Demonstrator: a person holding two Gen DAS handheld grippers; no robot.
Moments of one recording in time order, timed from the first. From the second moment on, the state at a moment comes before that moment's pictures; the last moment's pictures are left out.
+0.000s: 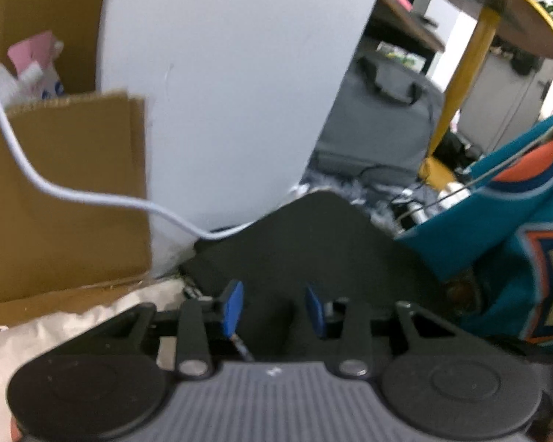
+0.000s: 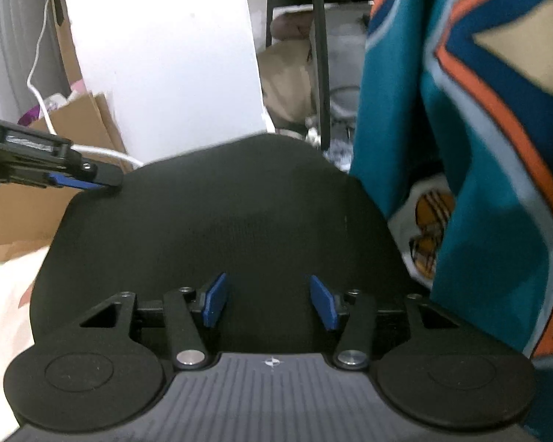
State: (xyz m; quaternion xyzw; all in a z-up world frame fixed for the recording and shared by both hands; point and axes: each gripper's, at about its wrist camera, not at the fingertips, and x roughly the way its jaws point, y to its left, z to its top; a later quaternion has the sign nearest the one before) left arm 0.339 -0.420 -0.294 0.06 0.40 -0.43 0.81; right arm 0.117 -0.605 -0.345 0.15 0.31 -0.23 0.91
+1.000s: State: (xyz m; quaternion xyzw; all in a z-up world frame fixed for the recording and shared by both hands) left arm 0.279 -0.410 -0.294 0.15 0.39 -0.48 0.77; right arm 0.059 -0.583 -0.345 0.17 0.31 -0.25 0.90
